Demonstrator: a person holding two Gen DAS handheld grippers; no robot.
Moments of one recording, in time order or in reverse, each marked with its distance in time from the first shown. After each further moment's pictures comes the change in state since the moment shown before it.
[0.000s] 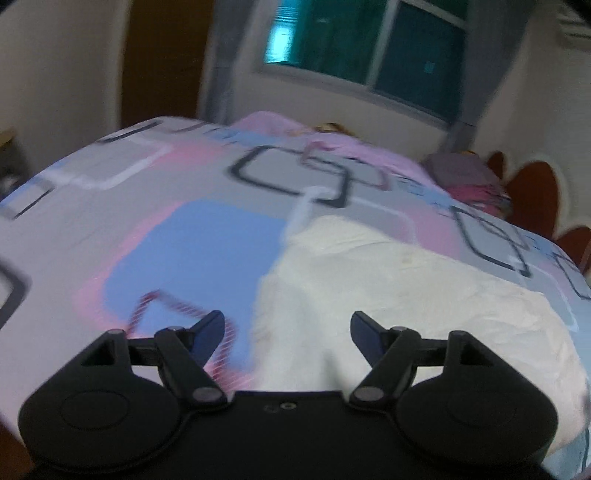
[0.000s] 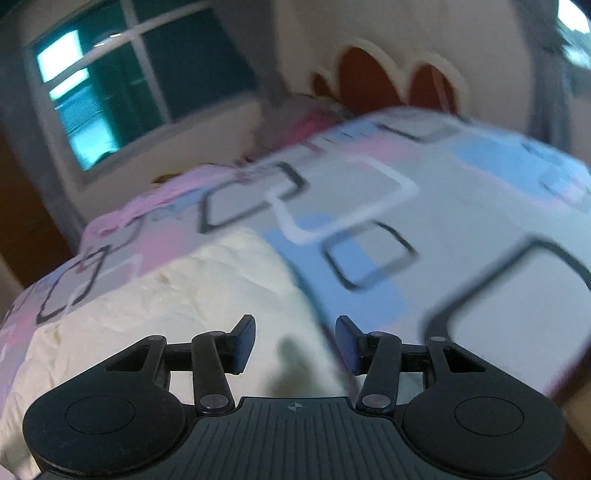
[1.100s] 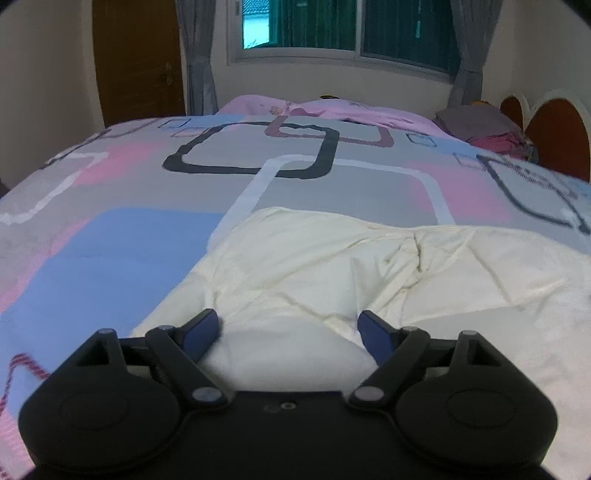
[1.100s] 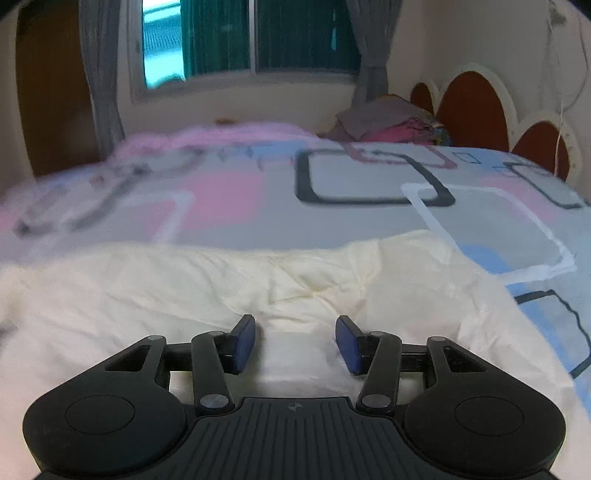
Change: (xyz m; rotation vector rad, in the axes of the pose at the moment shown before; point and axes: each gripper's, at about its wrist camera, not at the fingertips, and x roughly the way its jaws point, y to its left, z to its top) left arm 0.150 -0.069 0.001 0.126 0.040 0.131; right arm 0.170 0.123 -0.019 -0.310 0.027 0.076
